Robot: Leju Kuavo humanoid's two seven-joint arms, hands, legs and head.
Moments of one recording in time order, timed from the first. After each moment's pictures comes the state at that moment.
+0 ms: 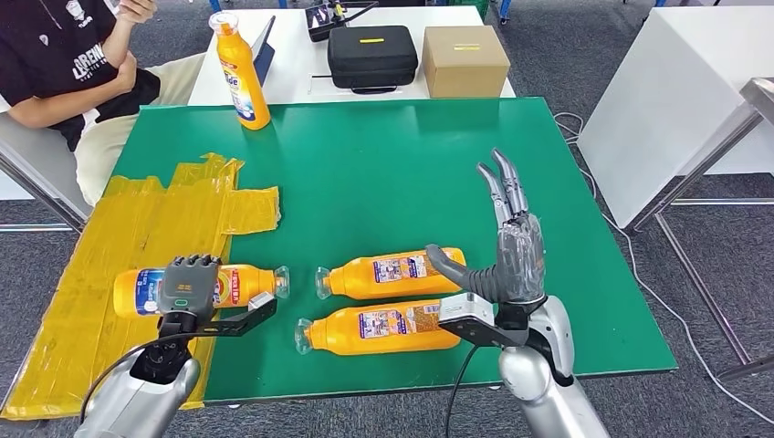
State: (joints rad) left arm -0.44 0.05 -0.36 -0.85 -1.57 0.39 0.27; right arm -0.09 -0.04 0.30 -1.78 0.71 -0.44 -0.32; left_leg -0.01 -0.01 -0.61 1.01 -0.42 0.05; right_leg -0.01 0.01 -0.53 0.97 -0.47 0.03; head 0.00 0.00
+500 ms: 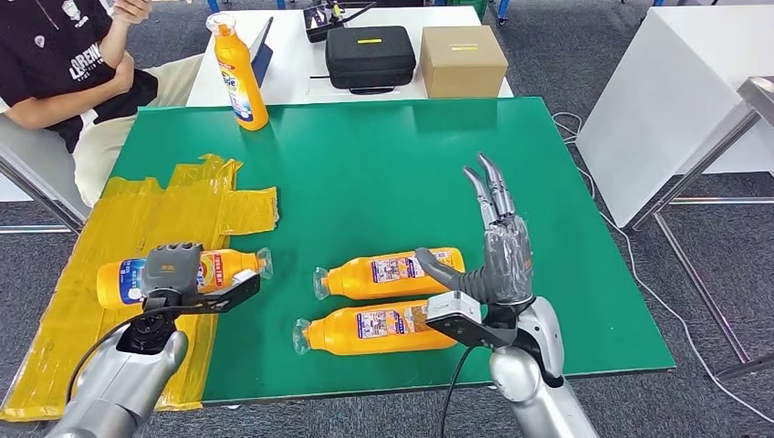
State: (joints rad) left arm -0.56 0.05 -0.26 -0.73 -1.57 0.28 0.26; right arm -0.09 -0.01 0.30 -1.76 0.73 -0.41 -0.30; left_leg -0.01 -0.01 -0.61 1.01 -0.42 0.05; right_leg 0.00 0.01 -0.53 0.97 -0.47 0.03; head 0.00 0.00
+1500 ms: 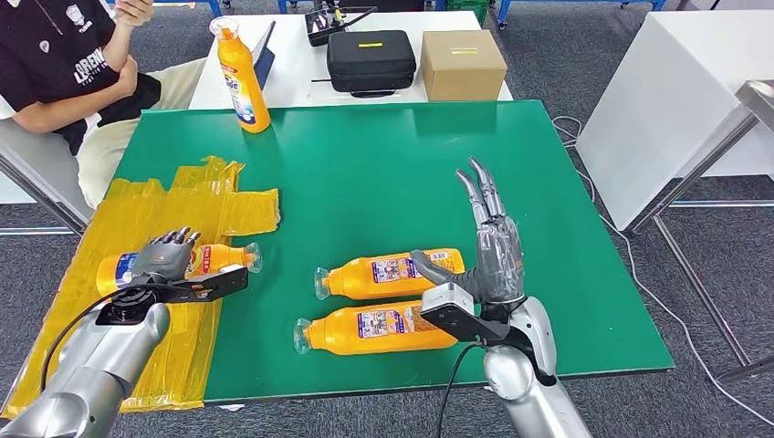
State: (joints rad) left arm -0.69 0.04 -0.15 -0.57 -1.56 0.01 0.07; right arm -0.09 0.01 0.30 -1.71 0.71 -0.39 -0.28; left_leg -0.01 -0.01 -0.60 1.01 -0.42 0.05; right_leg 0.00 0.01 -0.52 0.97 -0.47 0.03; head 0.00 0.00
